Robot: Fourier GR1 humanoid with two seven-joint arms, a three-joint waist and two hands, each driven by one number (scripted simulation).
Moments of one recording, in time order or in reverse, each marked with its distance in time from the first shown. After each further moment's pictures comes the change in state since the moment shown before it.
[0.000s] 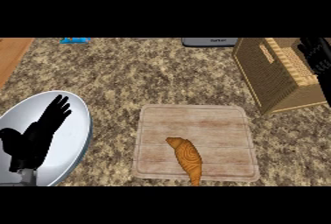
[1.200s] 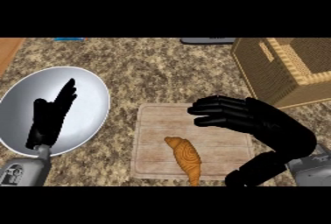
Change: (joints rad) left arm -0.175 -0.009 -0.056 0.065 -0.125 0.053 0.144; right arm -0.008 0.119 0.336 -0.292 0.220 0.382 -0.373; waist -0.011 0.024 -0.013
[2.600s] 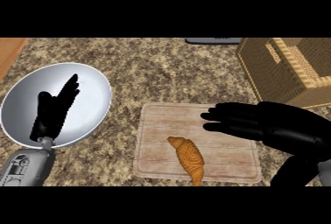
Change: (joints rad) left arm -0.059 -0.055 0.073 0.077 -0.055 -0.084 -0.022; right arm -0.028 -0.117 -0.060 -0.066 0.180 0.400 0.132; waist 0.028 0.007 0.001
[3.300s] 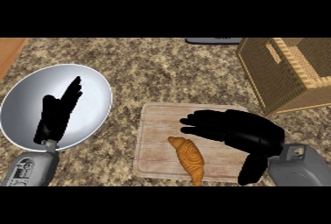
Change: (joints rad) left arm 0.021 -0.051 0.021 -0.028 -0.057 -0.015 0.008; right arm 0.049 0.155 0.121 0.166 0.290 -0.119 -0.145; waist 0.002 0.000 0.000
